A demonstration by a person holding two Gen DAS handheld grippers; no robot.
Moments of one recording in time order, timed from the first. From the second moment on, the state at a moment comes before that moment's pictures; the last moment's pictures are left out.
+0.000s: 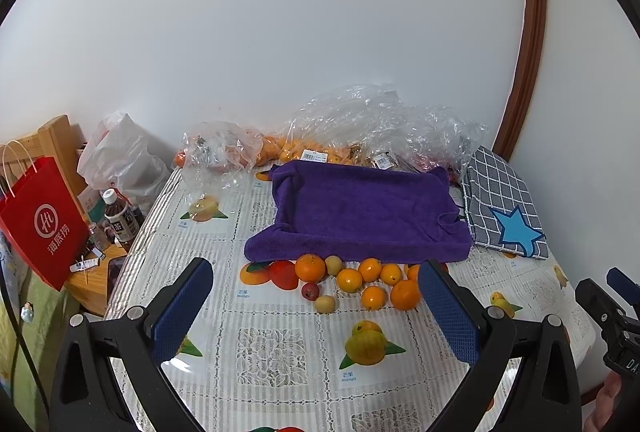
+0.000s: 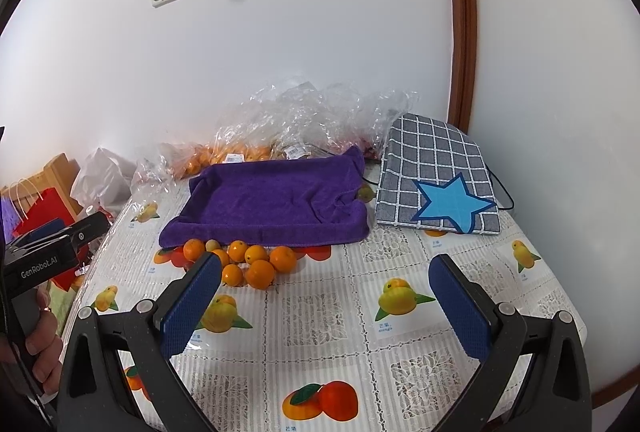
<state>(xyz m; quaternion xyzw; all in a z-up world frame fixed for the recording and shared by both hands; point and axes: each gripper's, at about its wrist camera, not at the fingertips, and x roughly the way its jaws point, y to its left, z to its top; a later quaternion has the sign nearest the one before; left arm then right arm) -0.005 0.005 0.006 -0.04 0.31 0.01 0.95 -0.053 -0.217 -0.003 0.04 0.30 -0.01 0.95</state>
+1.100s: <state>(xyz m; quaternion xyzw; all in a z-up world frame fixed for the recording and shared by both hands) 0.018 0.010 -0.019 -0.03 0.33 0.01 0.94 -0.027 -0.210 -0.032 0.01 0.32 -0.01 0.95</state>
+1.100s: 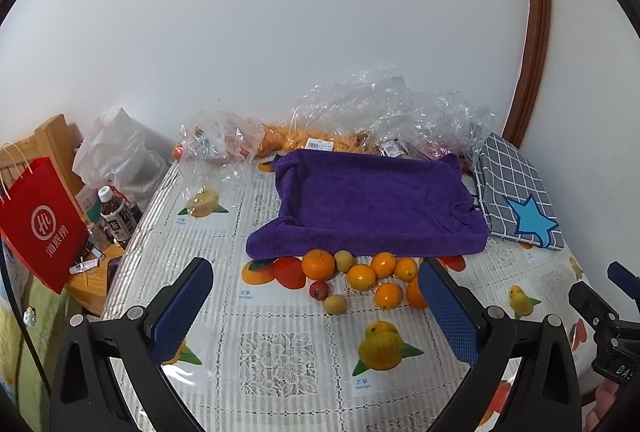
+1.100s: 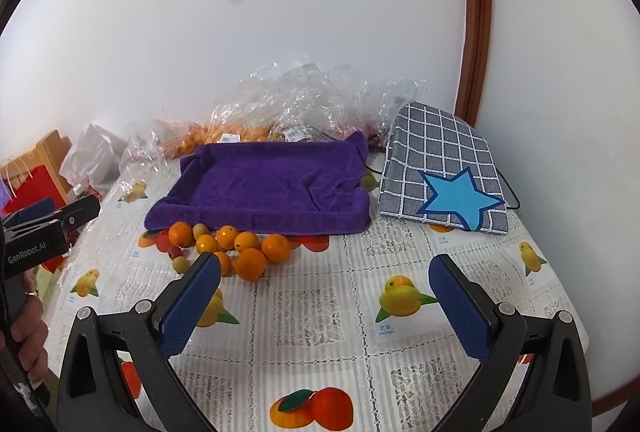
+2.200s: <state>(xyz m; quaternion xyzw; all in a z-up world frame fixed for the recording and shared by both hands) 0.087 0.066 -0.161 -0.04 0.45 0.00 0.89 0.101 -0.184 -0.174 0.04 0.44 0.05 0.90</state>
